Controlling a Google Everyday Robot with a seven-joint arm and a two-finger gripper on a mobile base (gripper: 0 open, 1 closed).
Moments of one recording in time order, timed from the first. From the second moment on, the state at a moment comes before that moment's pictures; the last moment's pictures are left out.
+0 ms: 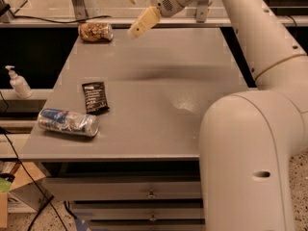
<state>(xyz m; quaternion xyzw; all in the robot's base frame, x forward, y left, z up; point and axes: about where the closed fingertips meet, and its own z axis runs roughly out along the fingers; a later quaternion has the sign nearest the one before) 0.770 0.028 0.958 -0.55 0.70 0.22 0.41</state>
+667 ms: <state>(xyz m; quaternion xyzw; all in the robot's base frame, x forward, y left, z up) 0.784 0.034 0.958 -0.52 0.72 0.20 0.42</state>
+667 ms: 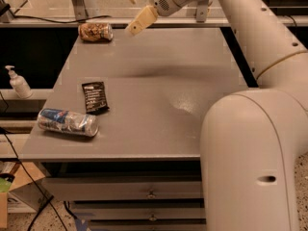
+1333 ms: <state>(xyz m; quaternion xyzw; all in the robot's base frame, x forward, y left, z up) 0.789 0.031 0.966 -0.46 0.73 0.18 0.47</state>
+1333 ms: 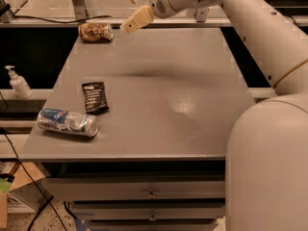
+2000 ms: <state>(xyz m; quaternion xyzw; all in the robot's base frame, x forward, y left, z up) 0.802 0.069 0.942 -0.45 0.72 0.21 0.49</state>
